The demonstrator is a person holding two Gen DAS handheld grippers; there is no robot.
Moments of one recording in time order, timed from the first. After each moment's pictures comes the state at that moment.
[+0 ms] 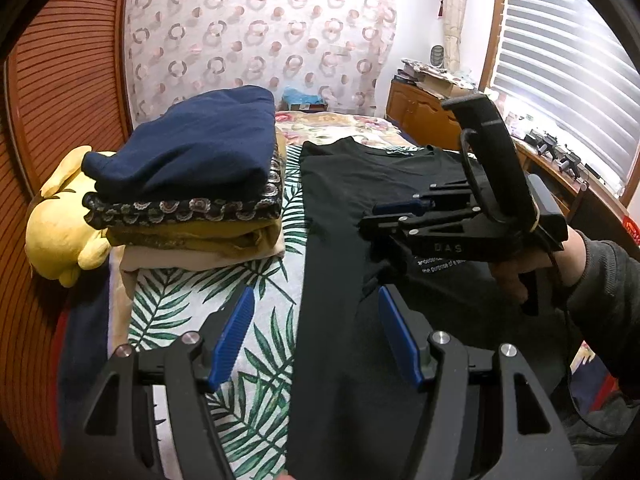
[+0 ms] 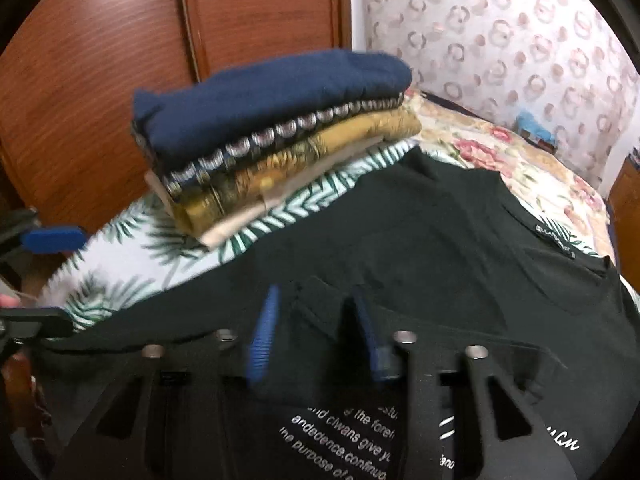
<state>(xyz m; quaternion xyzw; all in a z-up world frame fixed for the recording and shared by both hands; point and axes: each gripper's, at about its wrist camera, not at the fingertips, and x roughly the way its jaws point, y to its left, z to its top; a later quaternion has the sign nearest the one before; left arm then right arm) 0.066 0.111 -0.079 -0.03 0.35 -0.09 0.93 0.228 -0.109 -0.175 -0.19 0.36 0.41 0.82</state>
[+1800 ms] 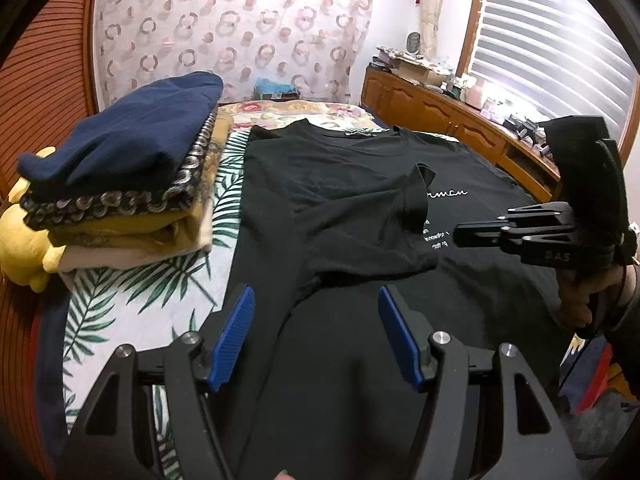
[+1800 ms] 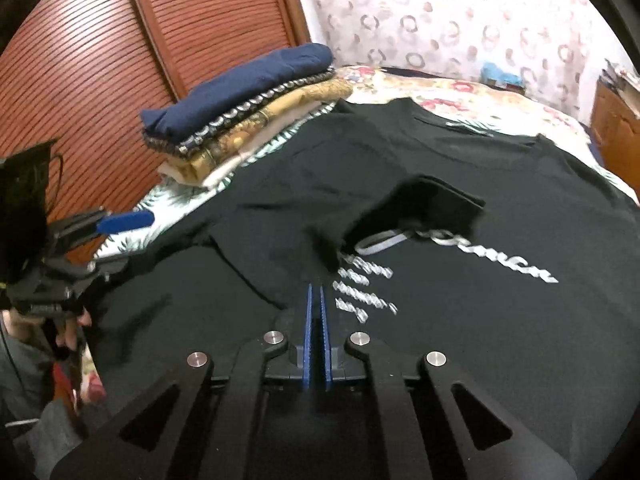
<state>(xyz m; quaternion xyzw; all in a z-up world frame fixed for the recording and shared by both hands) 0.084 0.061 -0.094 -0.03 0.37 -0.13 0.92 0.183 -0.245 -0.168 -0.08 0.40 0.38 0.83</state>
